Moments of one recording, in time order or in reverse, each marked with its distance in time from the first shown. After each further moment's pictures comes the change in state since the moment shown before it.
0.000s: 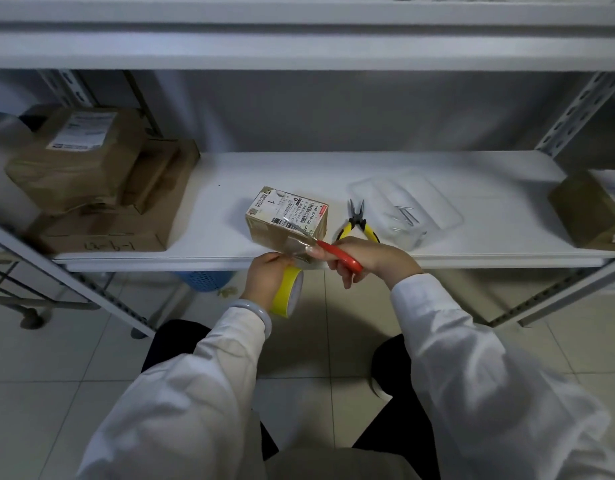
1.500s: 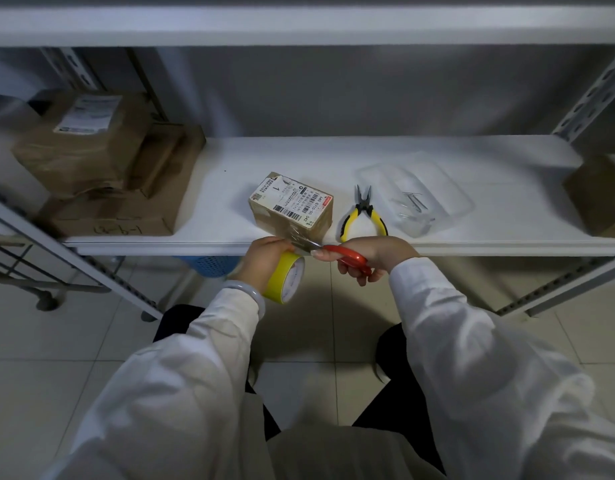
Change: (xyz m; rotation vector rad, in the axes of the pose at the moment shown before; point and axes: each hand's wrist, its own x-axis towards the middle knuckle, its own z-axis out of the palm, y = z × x) left_hand 0.003 0.002 -0.015 0.060 -0.060 -0.053; right_hand 0.015 0.019 0.006 -0.084 -0.119 0.239
